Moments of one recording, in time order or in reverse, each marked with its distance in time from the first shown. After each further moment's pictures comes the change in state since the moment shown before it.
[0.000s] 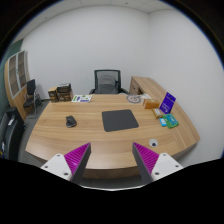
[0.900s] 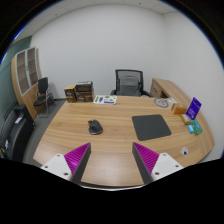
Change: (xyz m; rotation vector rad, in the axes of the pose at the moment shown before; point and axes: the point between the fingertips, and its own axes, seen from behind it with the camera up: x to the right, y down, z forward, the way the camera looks) arm -0.162 -0.020 0.097 0.023 -0.144 -0.039
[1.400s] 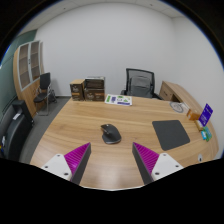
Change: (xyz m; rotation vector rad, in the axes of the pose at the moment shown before) arm -0.099 -0.008 0.119 0.015 -0.006 -0.055
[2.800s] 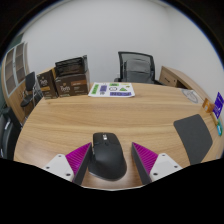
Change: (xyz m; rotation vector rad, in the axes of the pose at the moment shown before) arm 0.024 -0.001 0.250 -0.080 0.056 0.098
